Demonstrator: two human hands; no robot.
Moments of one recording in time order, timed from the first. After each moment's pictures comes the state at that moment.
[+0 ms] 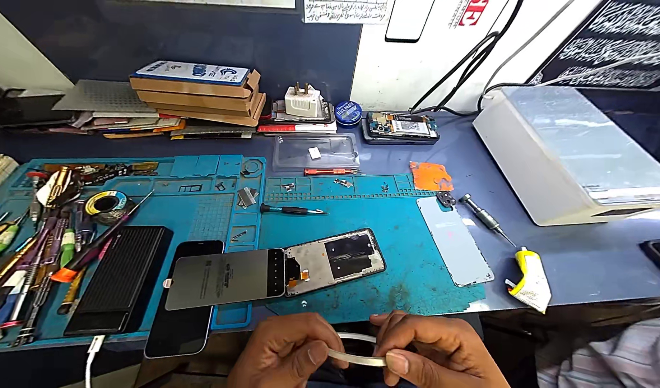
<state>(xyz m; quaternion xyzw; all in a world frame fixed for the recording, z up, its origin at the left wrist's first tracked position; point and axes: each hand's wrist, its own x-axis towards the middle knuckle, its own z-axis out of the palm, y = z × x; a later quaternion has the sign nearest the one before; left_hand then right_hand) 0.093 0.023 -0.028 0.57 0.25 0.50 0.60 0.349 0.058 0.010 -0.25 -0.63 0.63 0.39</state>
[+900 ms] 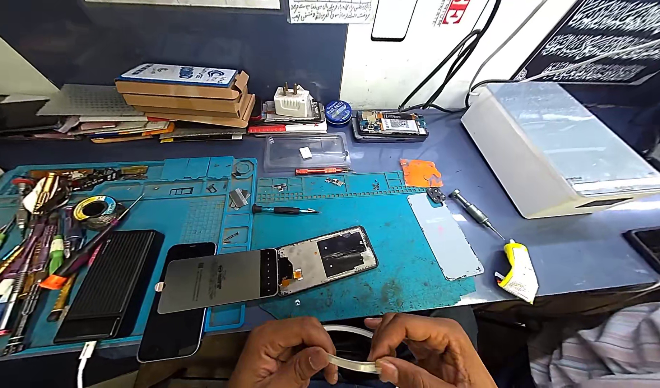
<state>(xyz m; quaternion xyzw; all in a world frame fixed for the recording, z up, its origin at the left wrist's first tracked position) 0.104 0.018 -0.022 0.57 0.27 0.52 0.58 0.350 0.049 0.011 -0.28 -0.63 0.61 0.39</state>
